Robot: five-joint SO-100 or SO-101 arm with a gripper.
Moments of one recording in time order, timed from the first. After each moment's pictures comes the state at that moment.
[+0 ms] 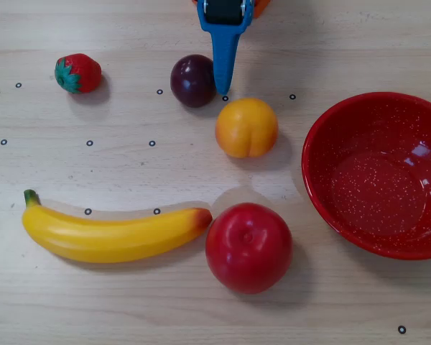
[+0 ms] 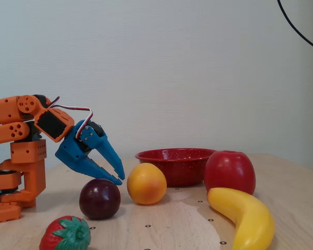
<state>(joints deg) -2.5 184.2 178.3 51.2 2.3</state>
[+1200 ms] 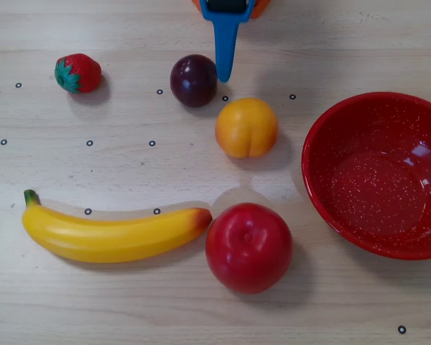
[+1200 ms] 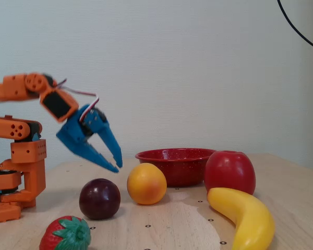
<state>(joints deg) -1.8 161.0 154.4 56.9 4.7</state>
